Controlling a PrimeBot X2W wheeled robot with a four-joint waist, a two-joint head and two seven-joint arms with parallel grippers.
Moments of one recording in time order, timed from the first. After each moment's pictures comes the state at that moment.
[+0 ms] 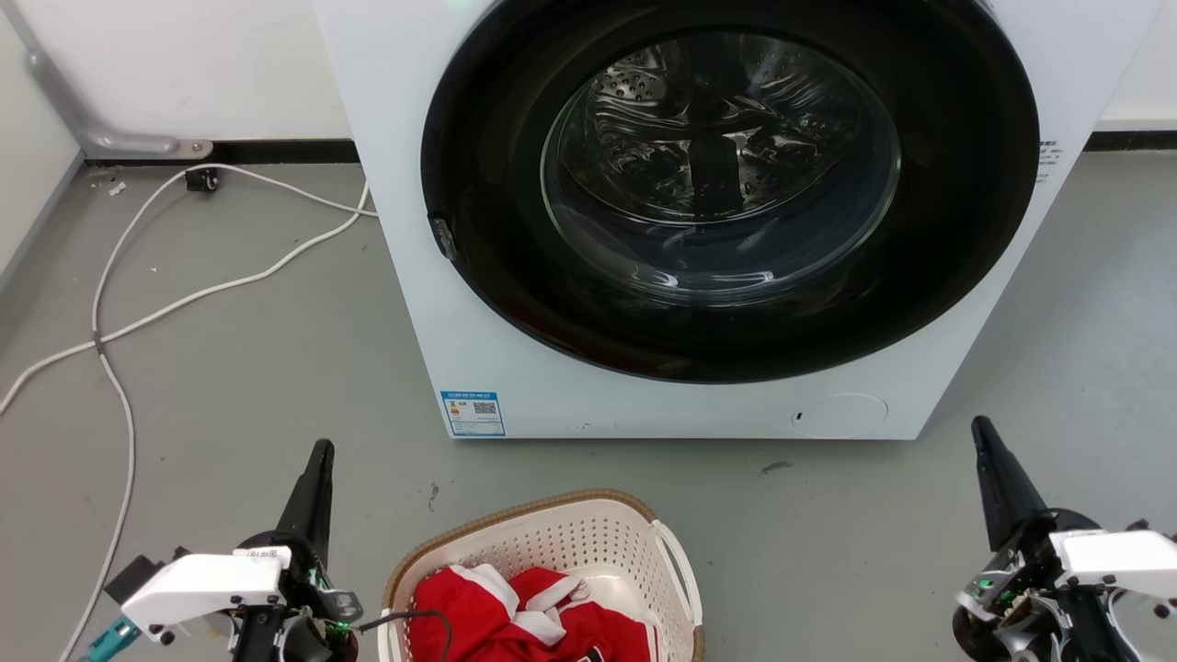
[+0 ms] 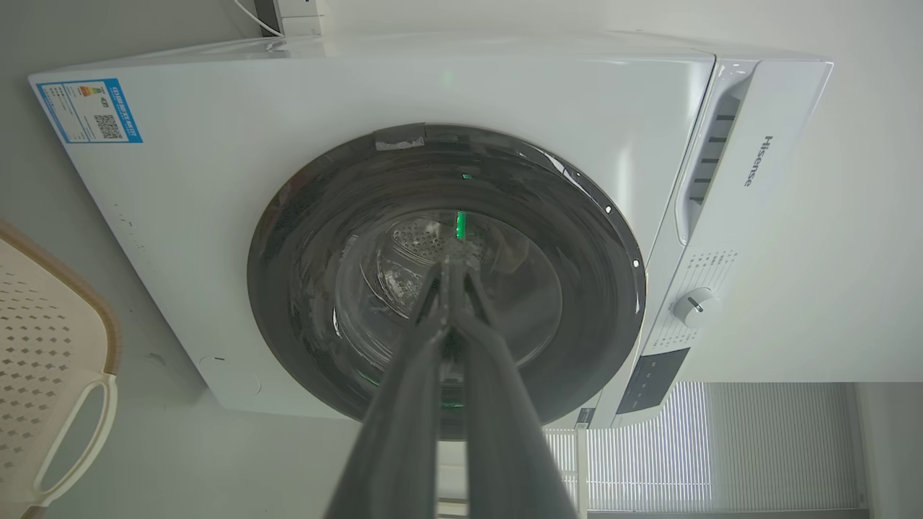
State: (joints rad) left arm -0.10 0.06 0.10 0.25 -1.62 -0.13 0.10; right arm -0.10 -0.06 -0.10 0.24 1.63 0.13 0.10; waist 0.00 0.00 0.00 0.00
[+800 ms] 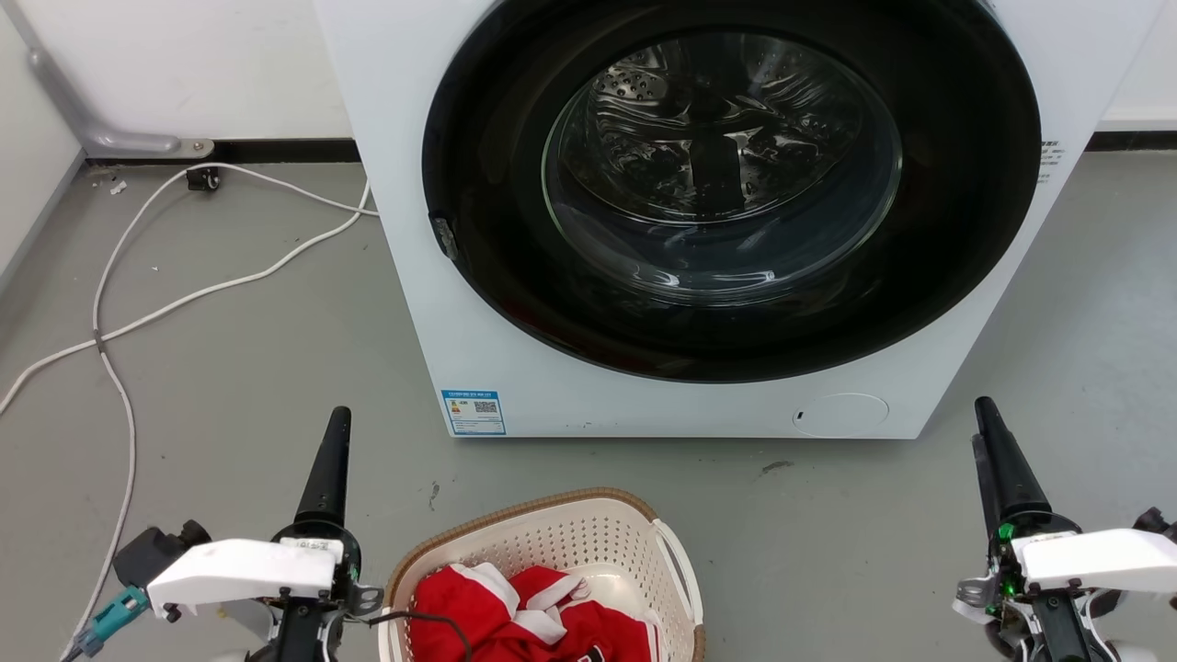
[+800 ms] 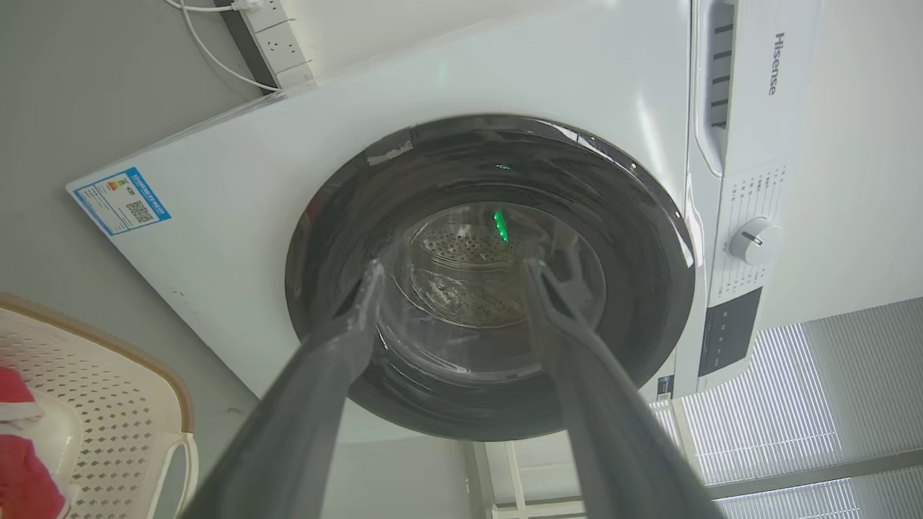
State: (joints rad) left arm -0.09 0.05 0.04 0.19 -1.37 -0.13 0.00; right arm -0.07 -0.06 -0.06 0.19 1.36 0.13 0.00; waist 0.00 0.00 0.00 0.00
